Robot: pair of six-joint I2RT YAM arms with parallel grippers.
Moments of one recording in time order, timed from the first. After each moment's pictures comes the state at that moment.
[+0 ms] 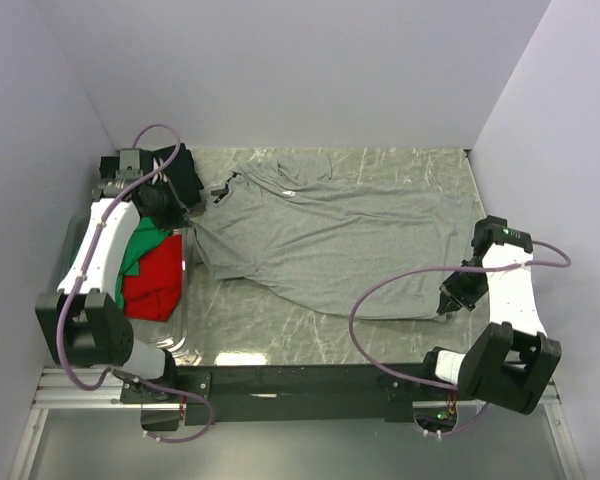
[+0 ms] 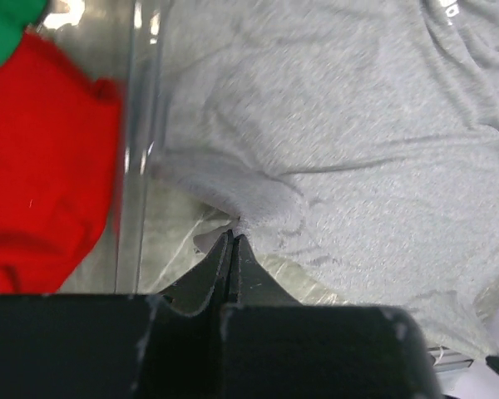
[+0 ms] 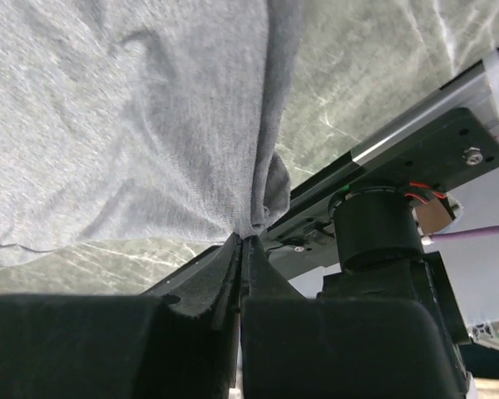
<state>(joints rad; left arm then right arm) 0.02 1.44 1.35 -0.91 0.19 -0.50 -0.33 1.20 0.96 -1.35 -0.03 0.56</state>
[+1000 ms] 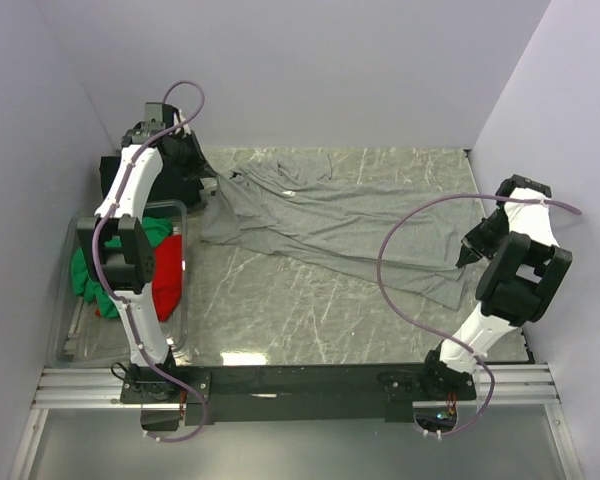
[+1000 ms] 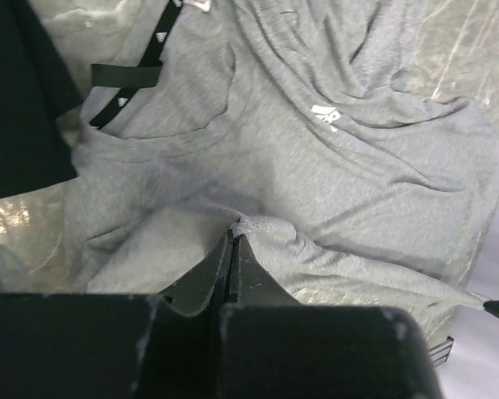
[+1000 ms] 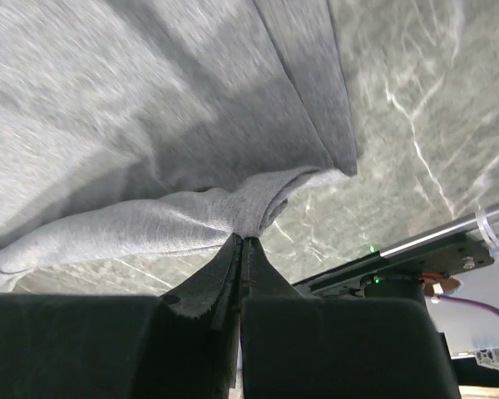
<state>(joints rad) -0.01 1.99 1.92 -0.83 0.37 -0.45 -0.46 1.76 1.42 -1.26 -0.07 0.46</state>
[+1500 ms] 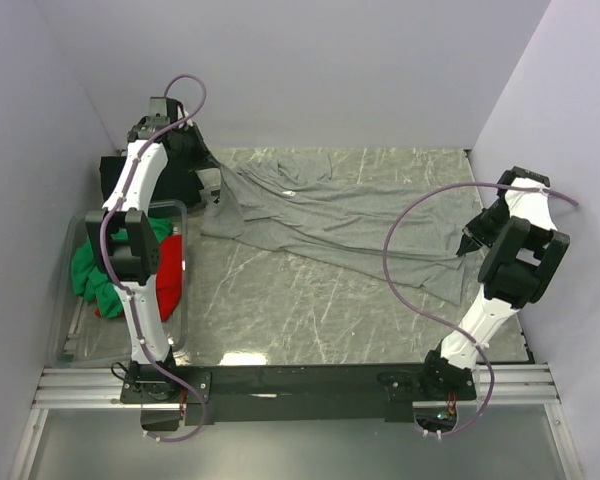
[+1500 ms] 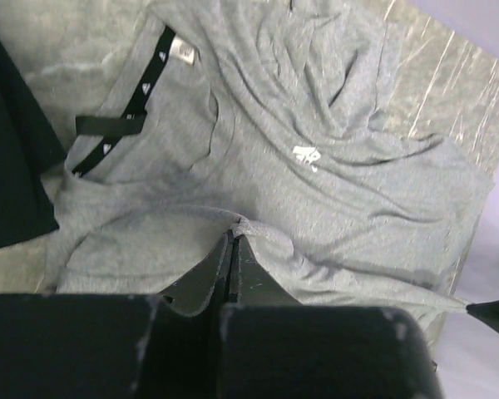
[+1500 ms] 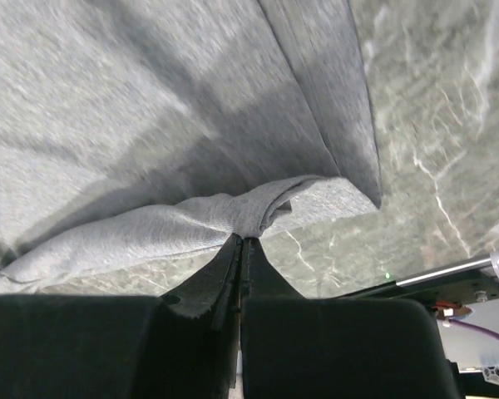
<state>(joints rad) -0.02 2.08 2.02 -0.78 0.36 -0.52 -0.46 1.92 1.58 -1.25 -0.10 0.46</state>
